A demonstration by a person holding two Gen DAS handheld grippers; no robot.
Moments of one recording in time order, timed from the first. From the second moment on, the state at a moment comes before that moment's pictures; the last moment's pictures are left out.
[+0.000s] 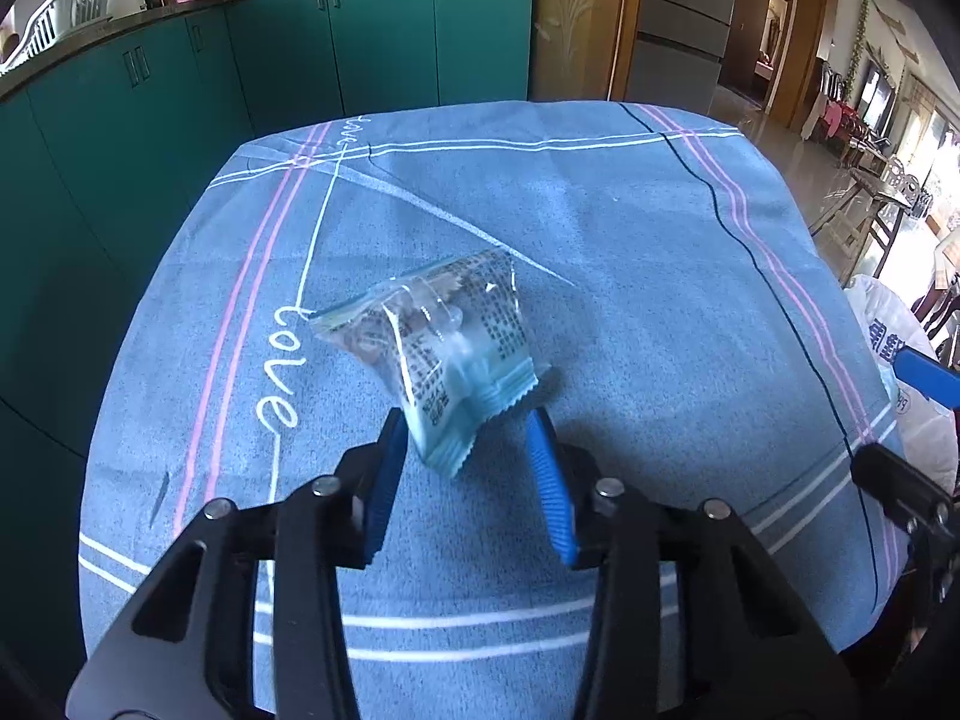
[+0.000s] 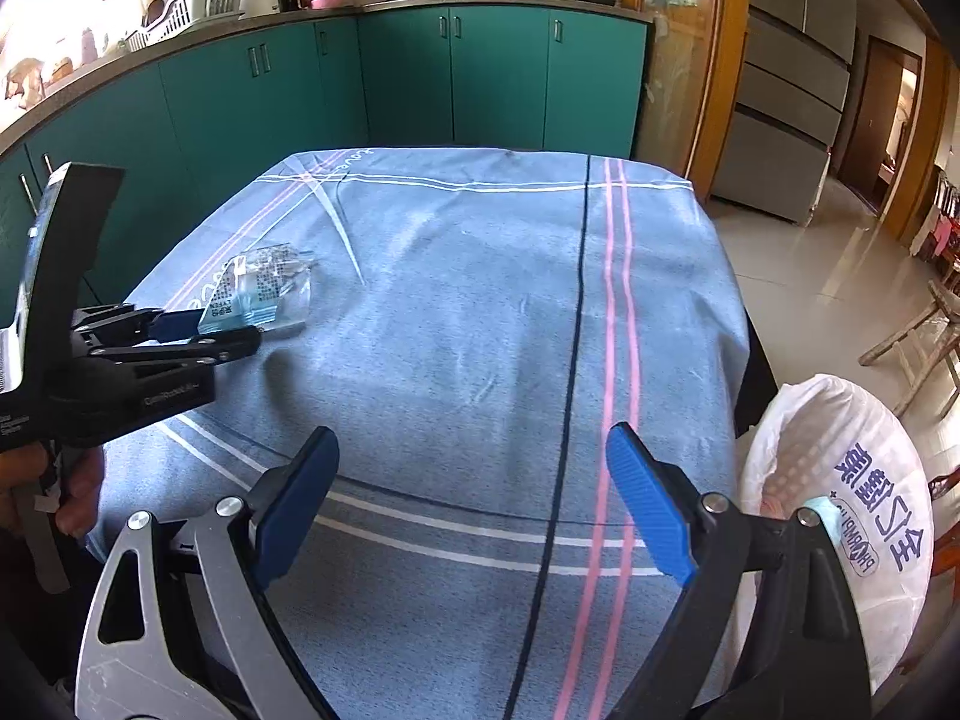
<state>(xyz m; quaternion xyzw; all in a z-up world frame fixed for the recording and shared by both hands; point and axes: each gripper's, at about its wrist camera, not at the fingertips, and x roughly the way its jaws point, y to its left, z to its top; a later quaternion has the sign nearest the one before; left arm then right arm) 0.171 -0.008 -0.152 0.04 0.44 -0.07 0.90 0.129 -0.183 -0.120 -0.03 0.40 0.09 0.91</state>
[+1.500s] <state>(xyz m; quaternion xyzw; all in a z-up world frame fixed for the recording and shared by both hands) 0.135 -0.119 -0.077 0.06 0.35 -0.22 0.91 0.069 -0.311 -0.076 0.02 0.33 -0.07 0.94</state>
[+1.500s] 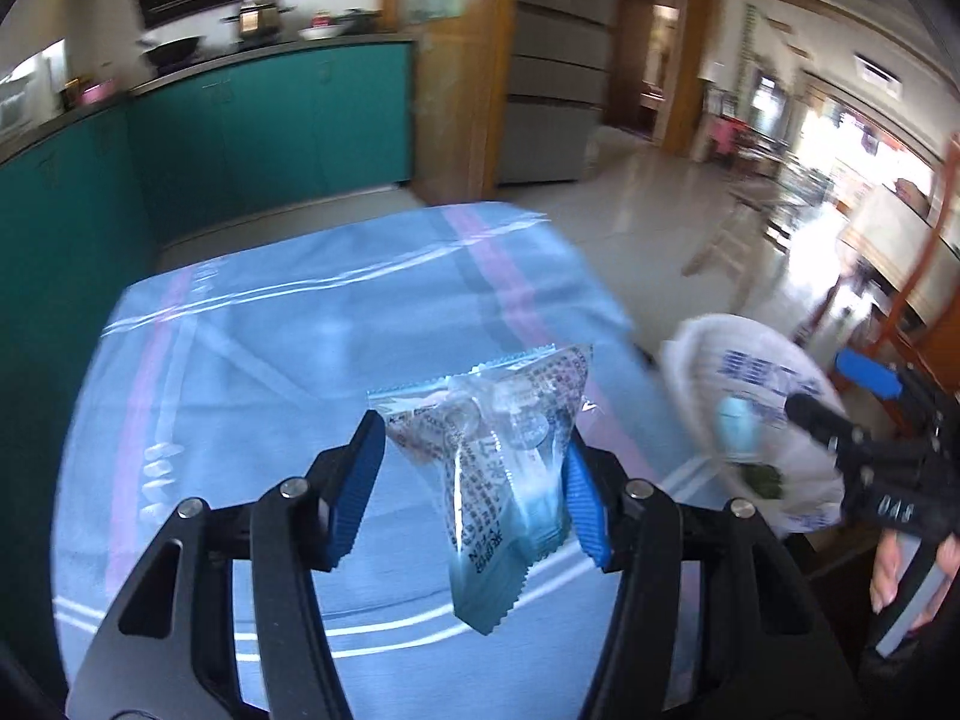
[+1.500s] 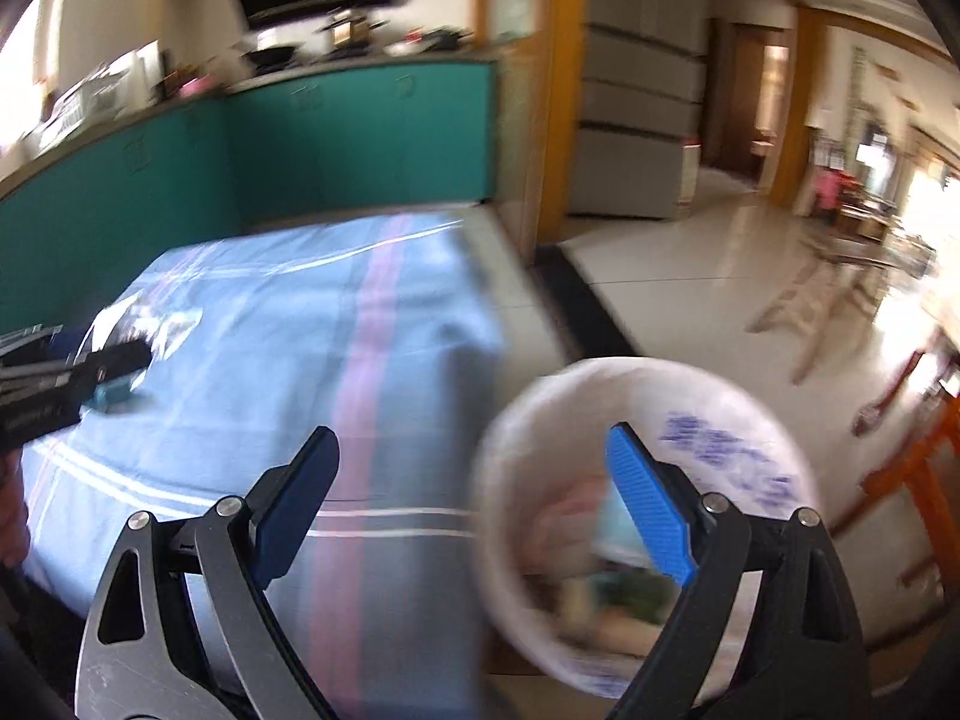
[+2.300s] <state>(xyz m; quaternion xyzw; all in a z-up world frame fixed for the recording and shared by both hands) 0.058 -0.282 -0.080 0.20 0.27 -0.28 0.90 -0.060 -0.422 -0.061 0.09 0.27 -0.23 0.93</state>
